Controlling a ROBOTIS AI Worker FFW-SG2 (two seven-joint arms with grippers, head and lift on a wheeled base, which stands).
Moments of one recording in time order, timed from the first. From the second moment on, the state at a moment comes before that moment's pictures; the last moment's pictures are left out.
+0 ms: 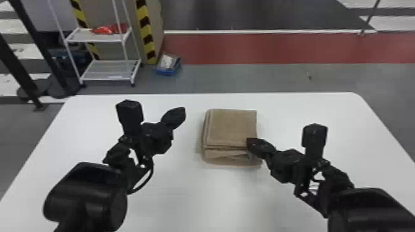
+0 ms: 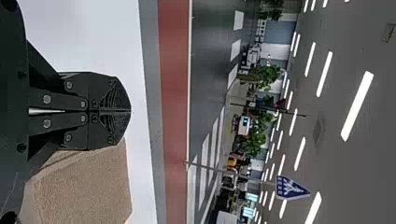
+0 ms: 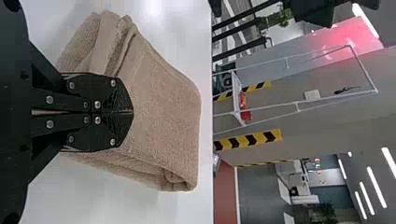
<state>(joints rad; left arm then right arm) -0.03 0.19 -0.17 -1.66 0.31 0.28 -0.19 0.08 -0.09 0.06 -1.72 -0.16 0.43 0.49</state>
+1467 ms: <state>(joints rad) 0.25 0.13 -0.11 -1.84 0.13 0.01 0.12 0.46 -0.06 -0.15 -2.10 -0.23 0.10 0.20</state>
